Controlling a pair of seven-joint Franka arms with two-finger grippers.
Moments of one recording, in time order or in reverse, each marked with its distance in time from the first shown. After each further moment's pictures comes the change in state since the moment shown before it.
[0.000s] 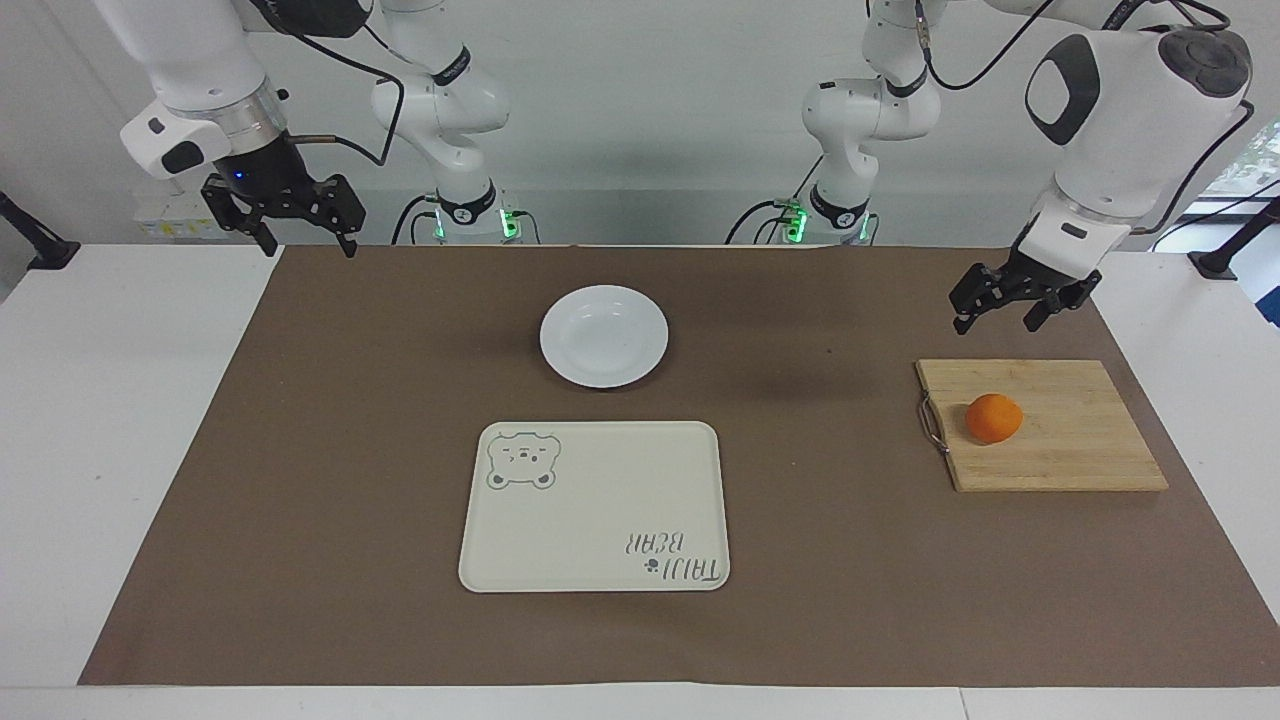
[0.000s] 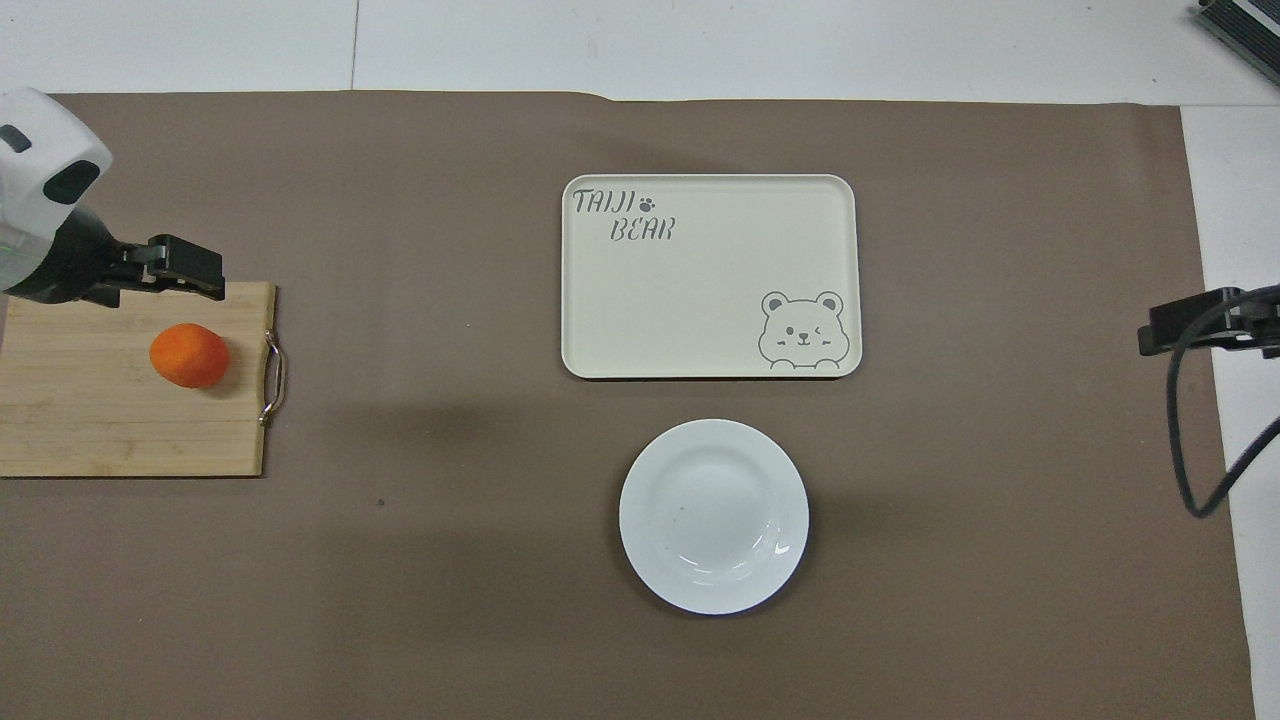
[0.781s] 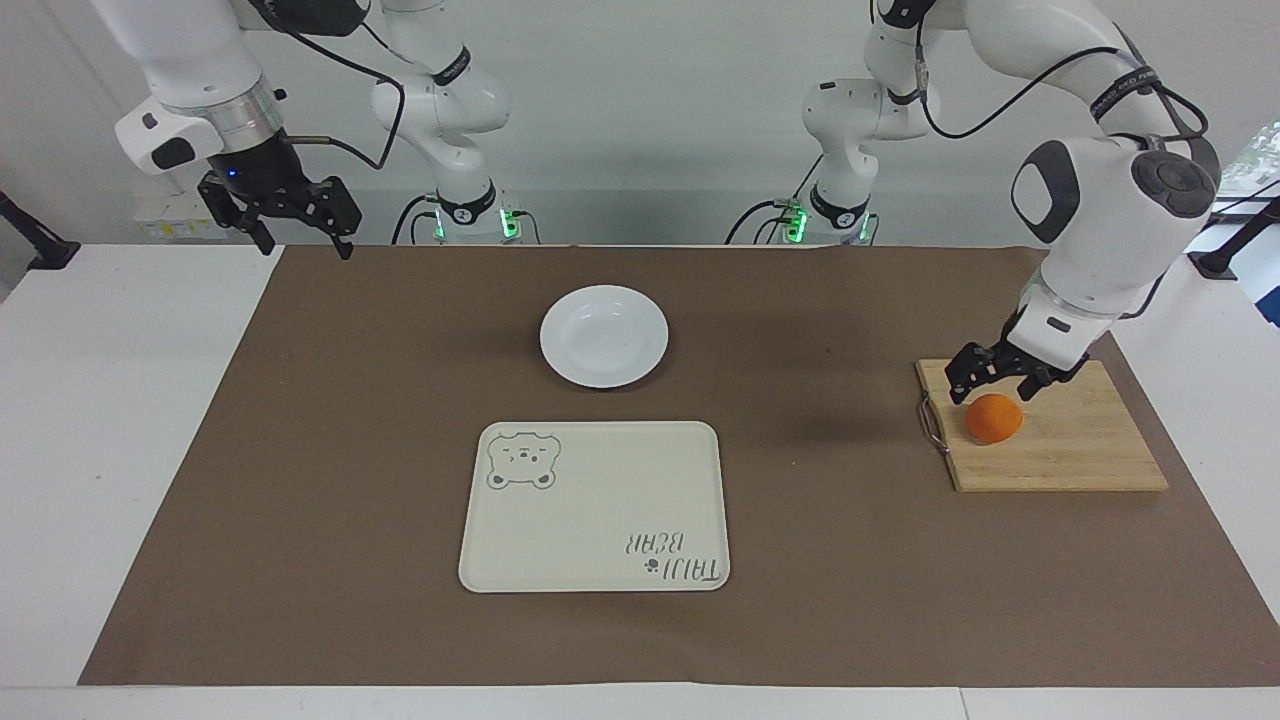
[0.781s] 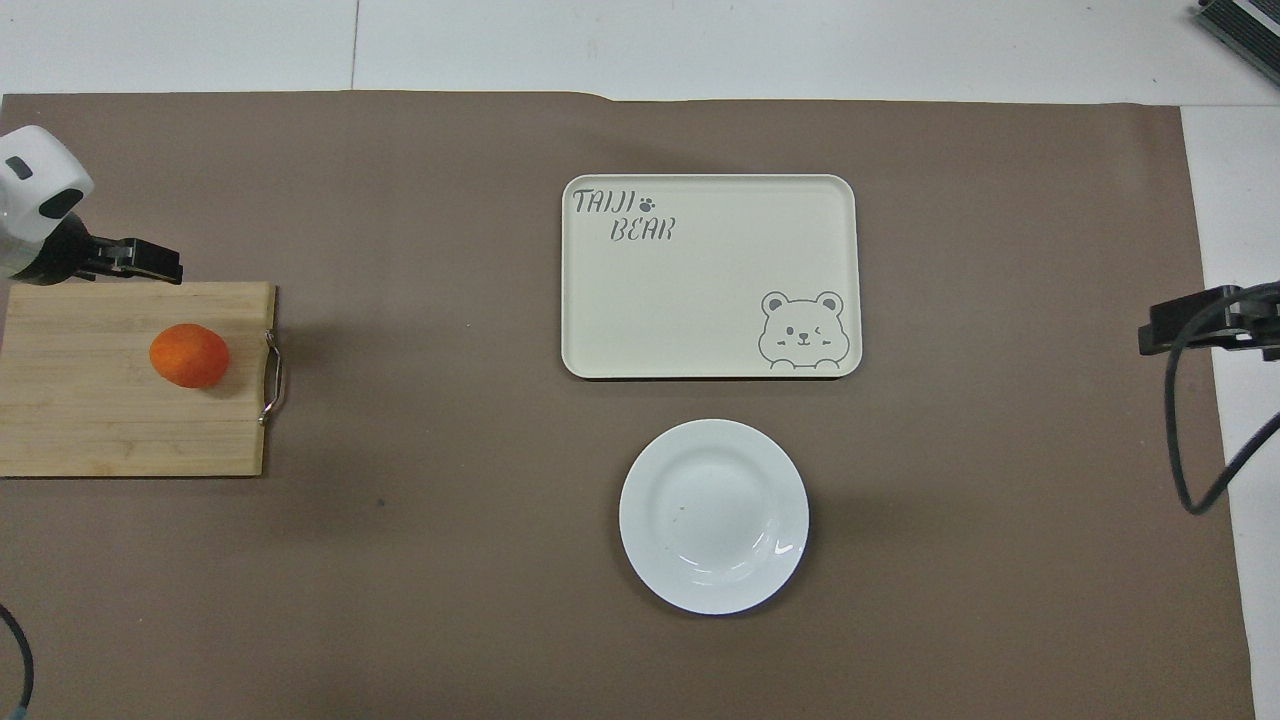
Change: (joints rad) left arm 0.183 0.185 0.012 -0.095 0.005 0.327 0.311; right arm -0.001 0.000 0.000 0.000 0.000 -0.004 0.008
